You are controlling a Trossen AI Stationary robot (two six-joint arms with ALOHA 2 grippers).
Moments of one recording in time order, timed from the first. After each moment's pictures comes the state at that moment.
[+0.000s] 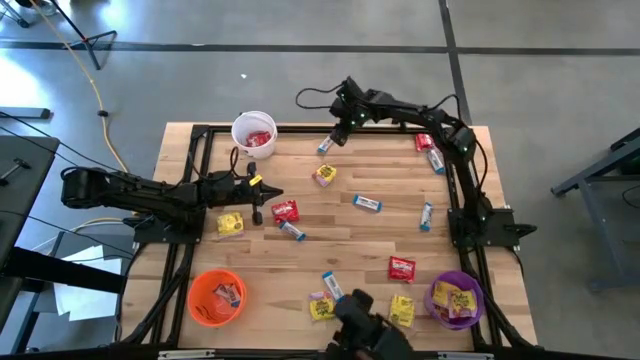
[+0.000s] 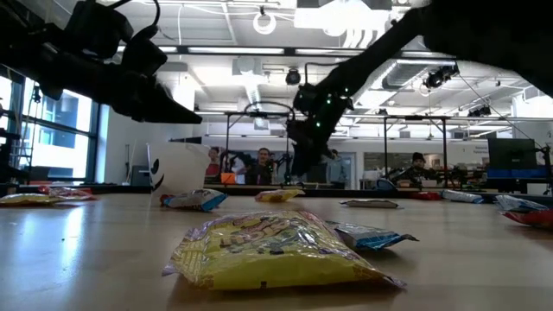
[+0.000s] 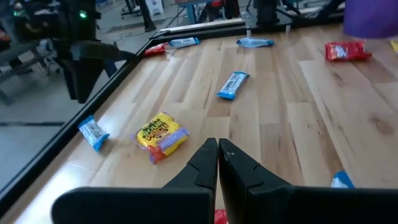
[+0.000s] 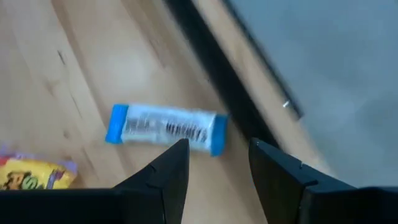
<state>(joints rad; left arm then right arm) 0.20 1.05 0.18 0.60 -0.04 0.19 -0.72 2.20 1.74 -0.57 -0.19 -0.18</state>
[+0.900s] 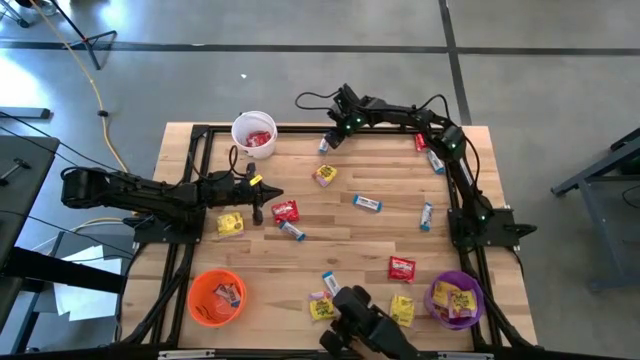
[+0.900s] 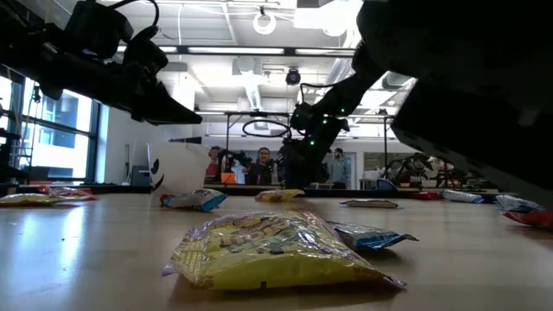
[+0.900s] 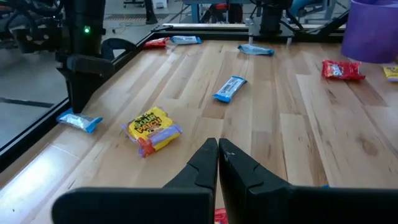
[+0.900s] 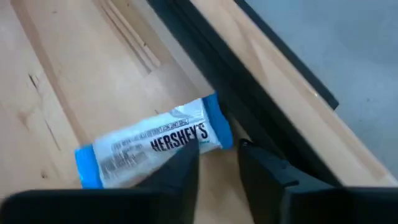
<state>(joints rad) 0.20 1.05 0.18 0.60 -0.04 0.06 -0.74 2.31 1.75 -0.45 -0.26 -0.02</state>
